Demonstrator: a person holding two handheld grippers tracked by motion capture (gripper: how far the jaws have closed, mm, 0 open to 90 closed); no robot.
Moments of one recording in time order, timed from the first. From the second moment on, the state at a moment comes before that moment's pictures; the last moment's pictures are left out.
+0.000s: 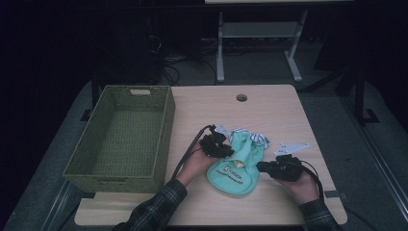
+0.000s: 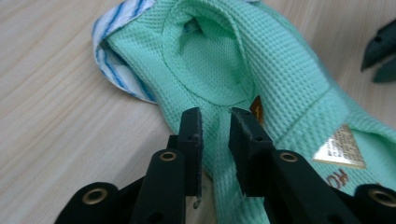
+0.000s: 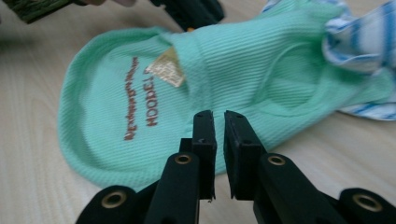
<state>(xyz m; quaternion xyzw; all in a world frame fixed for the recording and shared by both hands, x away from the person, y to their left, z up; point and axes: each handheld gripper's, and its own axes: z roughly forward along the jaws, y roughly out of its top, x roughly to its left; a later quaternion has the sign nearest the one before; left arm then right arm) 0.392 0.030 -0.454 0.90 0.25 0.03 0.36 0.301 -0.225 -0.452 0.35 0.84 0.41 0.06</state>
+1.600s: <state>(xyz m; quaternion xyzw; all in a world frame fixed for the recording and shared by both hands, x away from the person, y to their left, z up) 0.397 0.050 -0.450 0.90 0.28 0.06 0.34 0.300 -0.224 -0.457 0.34 0.86 0.38 0.09</state>
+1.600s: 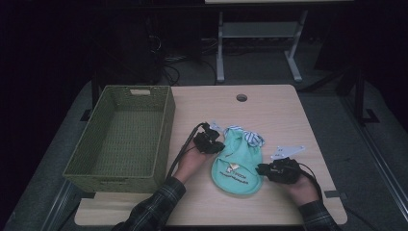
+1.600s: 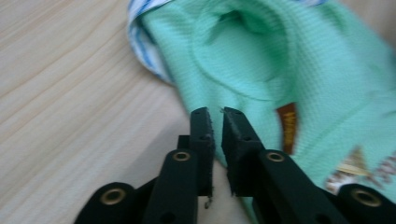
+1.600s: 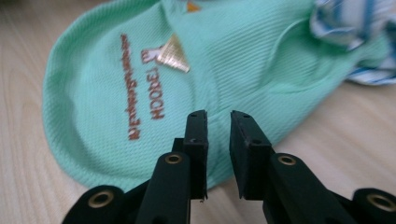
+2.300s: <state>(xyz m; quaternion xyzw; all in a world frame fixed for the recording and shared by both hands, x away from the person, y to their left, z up) 0.342 0.054 -0.455 0.93 0.22 0.04 0.30 0.312 -0.227 -0.465 0.35 0.86 0.36 0.08</state>
